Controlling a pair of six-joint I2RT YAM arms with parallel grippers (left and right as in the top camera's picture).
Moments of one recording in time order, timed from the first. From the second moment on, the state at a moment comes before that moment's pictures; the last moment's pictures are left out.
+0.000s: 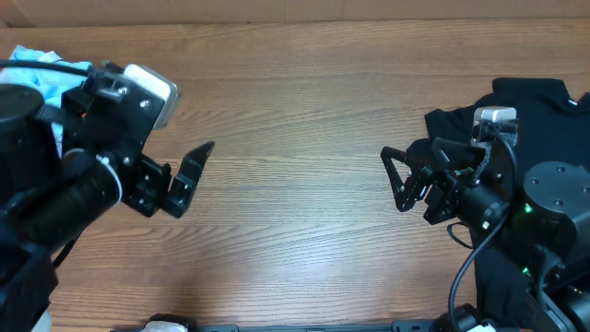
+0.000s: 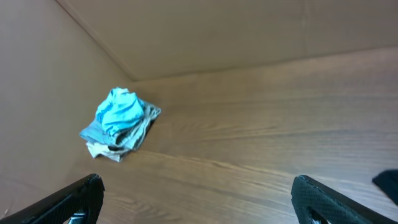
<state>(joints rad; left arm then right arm) -0.17 1.37 2.39 -1.63 0.24 0.29 0.43 0.88 1.37 -0.89 -0.14 0.46</state>
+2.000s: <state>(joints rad) -0.17 1.41 2.38 -1.63 0.21 0.29 0.03 0.01 0.02 -0.02 -0.15 0.12</state>
